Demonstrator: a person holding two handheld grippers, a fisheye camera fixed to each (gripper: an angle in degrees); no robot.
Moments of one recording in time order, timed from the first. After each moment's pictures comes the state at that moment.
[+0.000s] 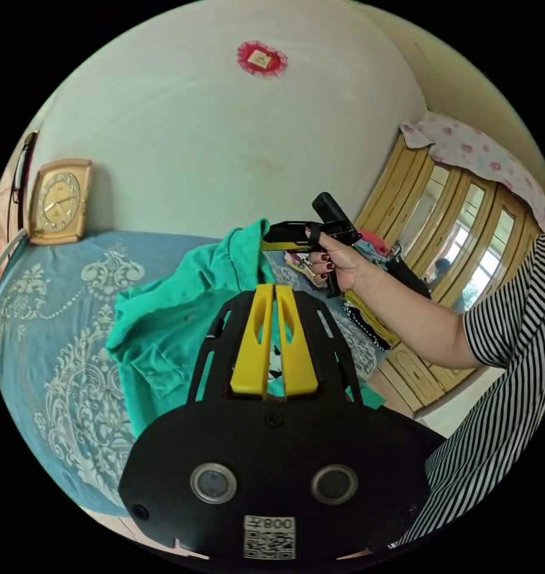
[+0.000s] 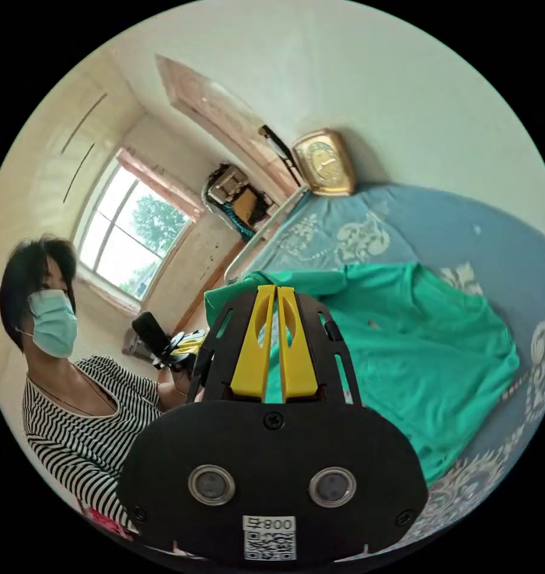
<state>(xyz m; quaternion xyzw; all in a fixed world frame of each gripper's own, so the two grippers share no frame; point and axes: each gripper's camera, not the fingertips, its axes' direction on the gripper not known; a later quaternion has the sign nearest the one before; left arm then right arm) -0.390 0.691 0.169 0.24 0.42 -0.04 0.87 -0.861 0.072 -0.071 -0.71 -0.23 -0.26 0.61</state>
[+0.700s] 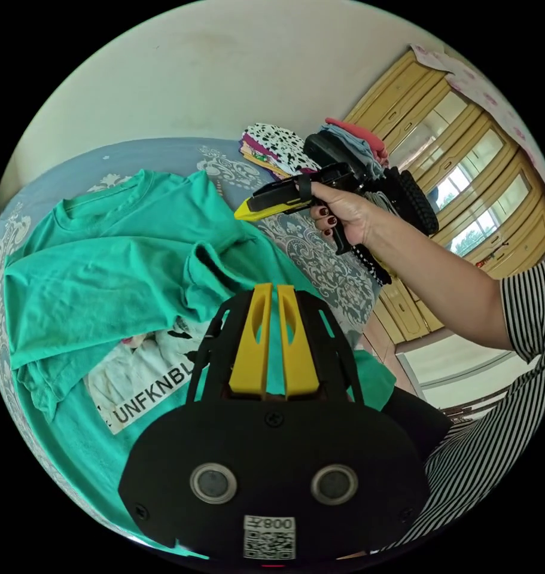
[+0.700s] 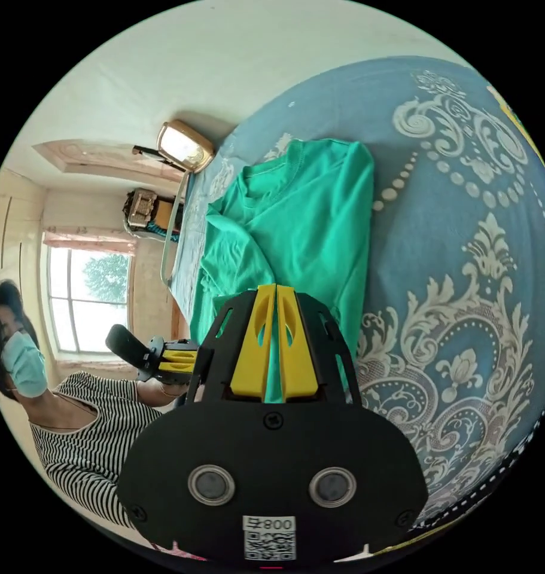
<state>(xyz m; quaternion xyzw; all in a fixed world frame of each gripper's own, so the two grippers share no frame) -0.060 0.523 0.297 0.09 0.45 0.09 0.88 -0.539 -0.119 0.004 -0.74 -0.03 -0.20 0.64</state>
